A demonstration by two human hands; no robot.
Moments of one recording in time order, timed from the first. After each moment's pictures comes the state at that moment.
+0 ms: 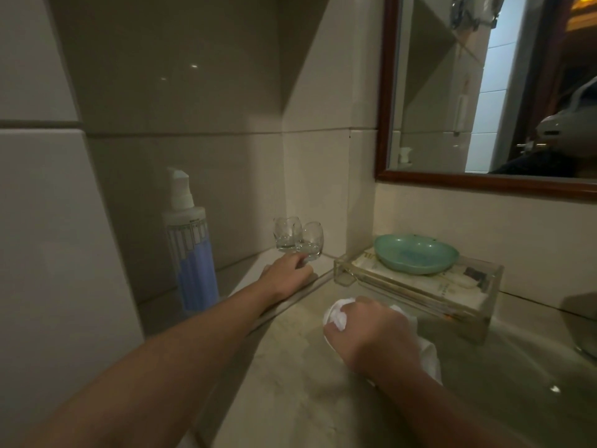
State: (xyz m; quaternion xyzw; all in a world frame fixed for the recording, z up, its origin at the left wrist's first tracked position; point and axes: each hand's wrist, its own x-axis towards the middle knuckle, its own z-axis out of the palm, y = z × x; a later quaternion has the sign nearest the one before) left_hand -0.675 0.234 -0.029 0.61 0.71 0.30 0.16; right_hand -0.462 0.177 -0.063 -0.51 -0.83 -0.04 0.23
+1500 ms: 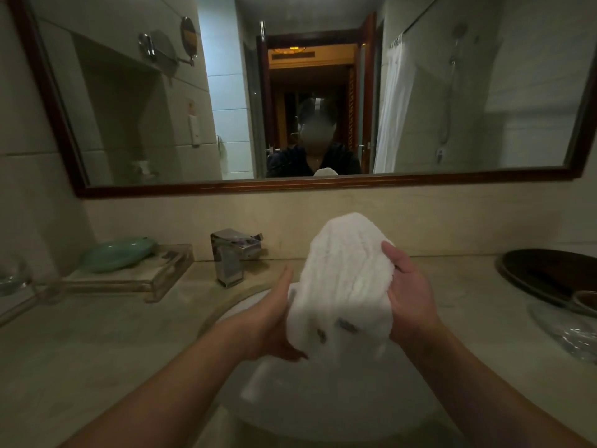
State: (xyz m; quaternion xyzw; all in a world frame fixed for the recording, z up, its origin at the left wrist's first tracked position) left_hand -0.171 0.021 0.003 0.52 0.44 0.16 0.71; right_hand 0.020 -0.071 0.028 -0.14 -0.25 0.69 0.67
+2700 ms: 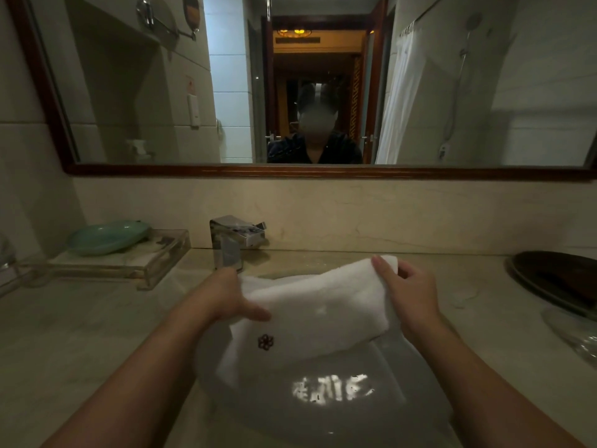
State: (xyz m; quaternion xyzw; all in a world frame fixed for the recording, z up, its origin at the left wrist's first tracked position) left_hand -0.231 0.081 0.008 0.77 0.60 0.11 0.21; right_hand 0.055 -0.021 -0.027 -0.62 -0.36 0.18 0.67
